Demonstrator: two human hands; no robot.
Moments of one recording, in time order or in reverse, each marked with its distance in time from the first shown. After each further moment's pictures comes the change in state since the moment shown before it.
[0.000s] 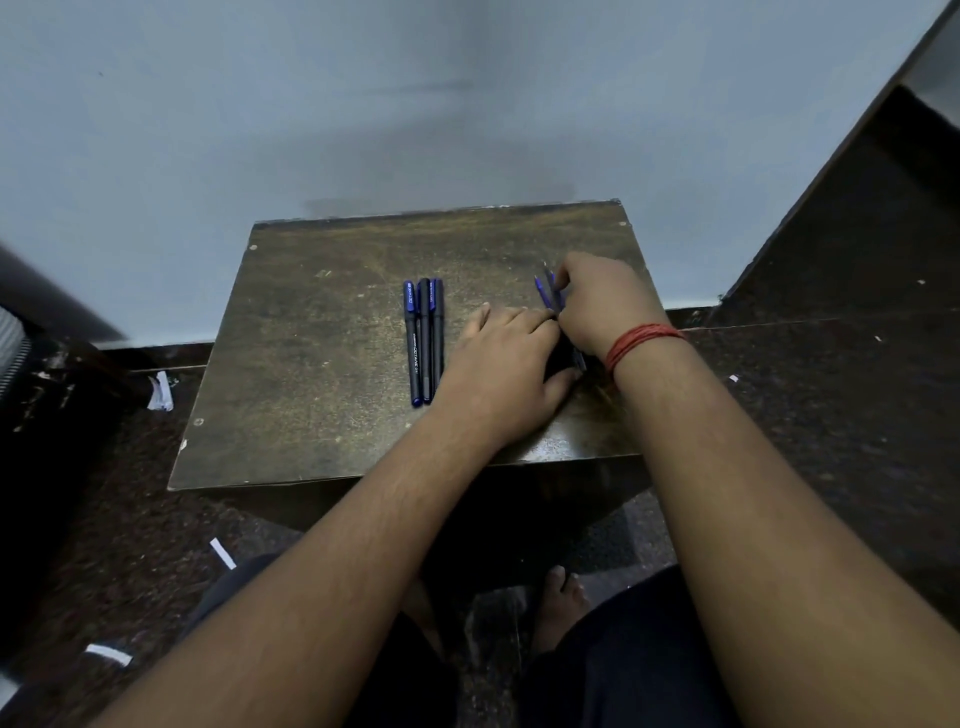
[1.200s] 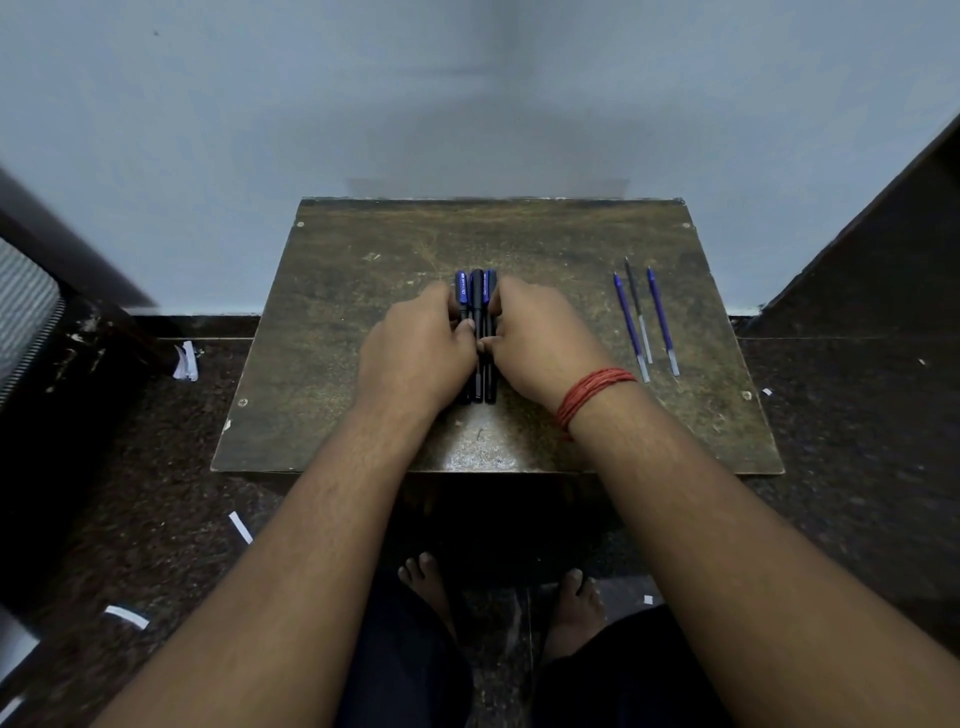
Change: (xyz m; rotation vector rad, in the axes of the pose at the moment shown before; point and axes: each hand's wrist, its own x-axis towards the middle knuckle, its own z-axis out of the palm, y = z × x) left_hand -0.028 -0.081 -0.041 -0.181 0.093 -0.582; right_hand -0.029 -0.085 0.043 0.150 -0.118 -0.225
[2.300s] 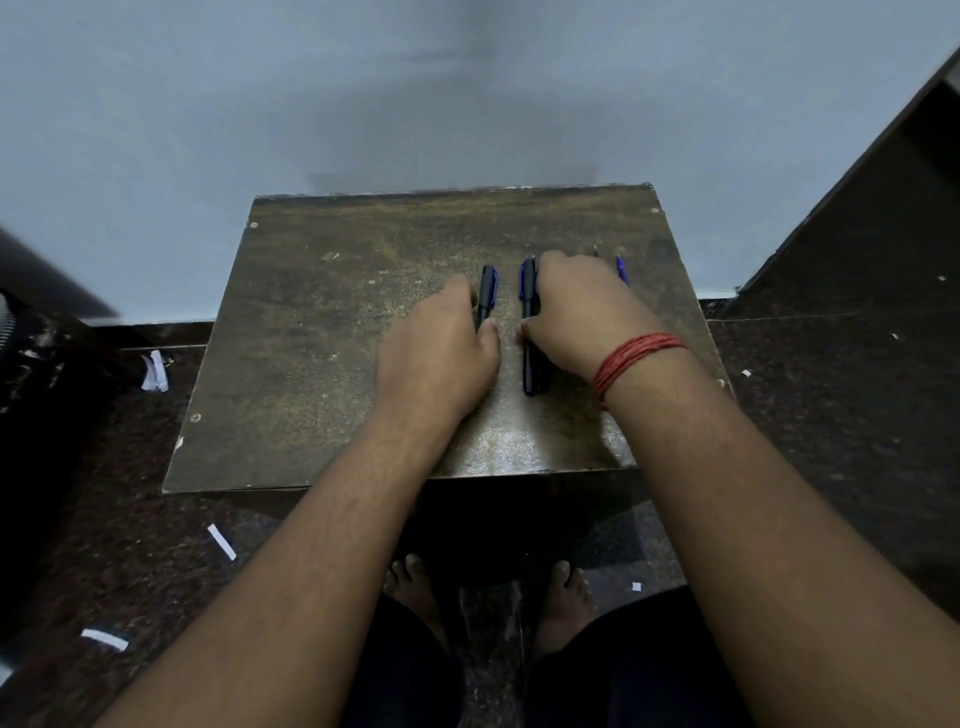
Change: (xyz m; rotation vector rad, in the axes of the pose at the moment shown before) left_hand -0.005 0.038 0.020 0.103 0.009 0.098; right_hand 0.001 0.030 -0.043 -0.219 -0.051 0.188
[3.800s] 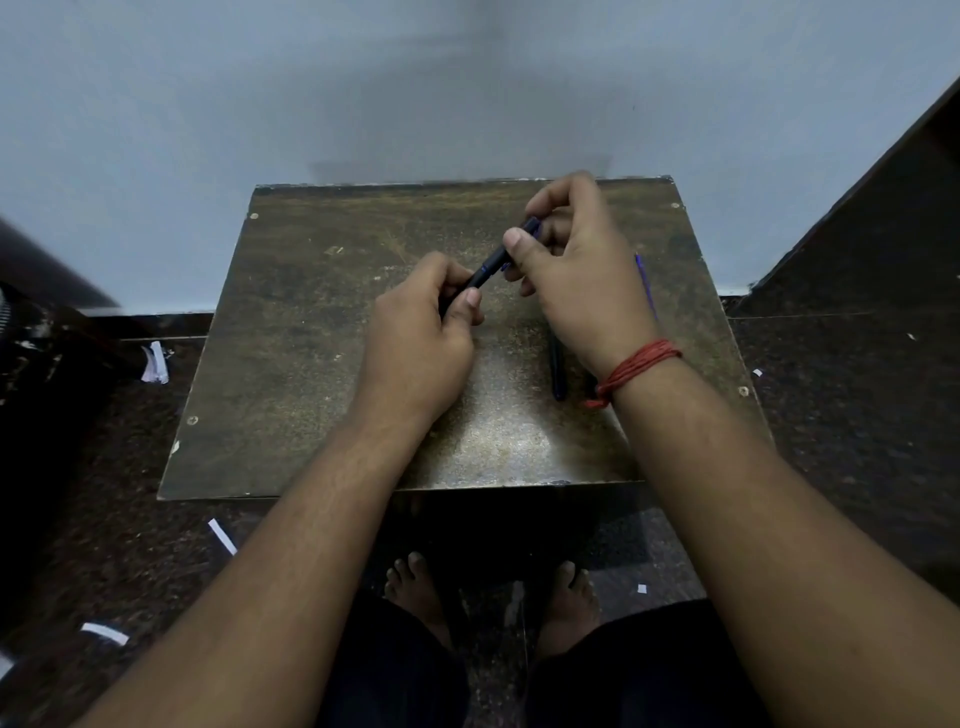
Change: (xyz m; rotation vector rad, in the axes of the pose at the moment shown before) left_hand 0.005 -0.024 -0.002 -0.594 0.107 0.033; right_hand 0.016 -0.004 0.014 0.923 0.330 -0.197
